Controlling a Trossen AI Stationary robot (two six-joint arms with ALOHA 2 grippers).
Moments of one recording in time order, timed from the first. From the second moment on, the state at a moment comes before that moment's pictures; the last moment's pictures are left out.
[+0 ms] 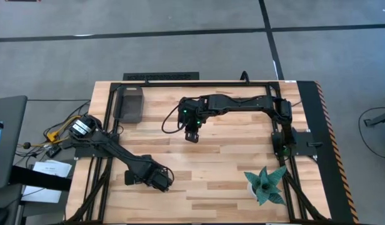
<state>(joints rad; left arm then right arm) -0.56 1.78 1.19 -1.00 0.05 -2.28 -0.12 2.02 1.79 -0.80 -0.21 0.08</state>
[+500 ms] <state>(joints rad) -0.59 1.78 1.19 -1.08 0.05 -2.20 -0.12 2.02 1.79 -0.81 -0.21 0.08</state>
